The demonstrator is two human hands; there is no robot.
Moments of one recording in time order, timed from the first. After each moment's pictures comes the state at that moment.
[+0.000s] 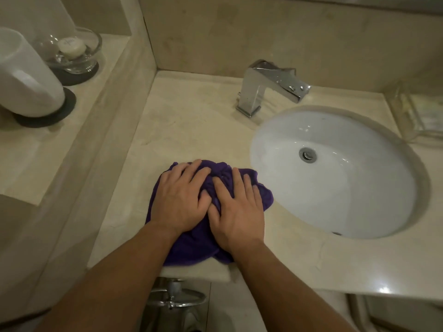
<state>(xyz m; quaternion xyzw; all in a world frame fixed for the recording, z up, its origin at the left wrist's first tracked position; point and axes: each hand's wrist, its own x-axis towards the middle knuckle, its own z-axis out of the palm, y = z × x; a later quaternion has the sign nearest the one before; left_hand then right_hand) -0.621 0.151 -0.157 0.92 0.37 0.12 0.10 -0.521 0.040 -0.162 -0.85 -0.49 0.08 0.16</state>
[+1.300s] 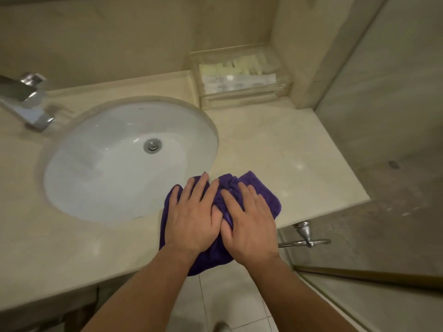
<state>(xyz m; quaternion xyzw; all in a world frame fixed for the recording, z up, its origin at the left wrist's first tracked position) -0.293 -0.189 -0.152 0.96 0.26 0.00 0.10 -0.225 -0.316 -0.165 -0.91 -0.38 0.01 0.17</state>
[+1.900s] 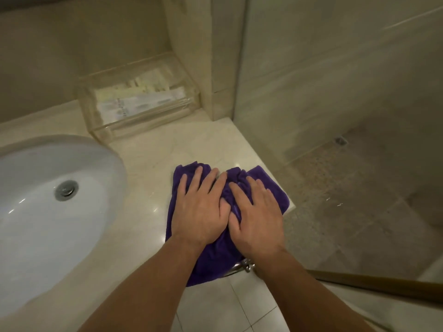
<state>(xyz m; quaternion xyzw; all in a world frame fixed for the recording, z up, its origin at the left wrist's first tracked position) -0.114 -0.278 -0.153 0.99 0.11 -0.01 0.10 -0.085 -0.418 -0.167 -0.96 -0.24 0.00 0.17</state>
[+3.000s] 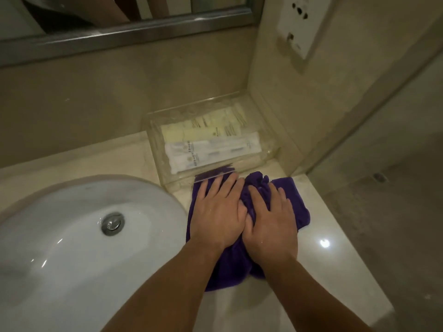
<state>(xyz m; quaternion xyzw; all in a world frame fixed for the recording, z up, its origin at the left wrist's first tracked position) -0.045 -0.108 -0.156 0.98 0.15 0.02 0.15 -0.013 -0.233 -0.158 -0.97 -0.21 0.04 0.15</state>
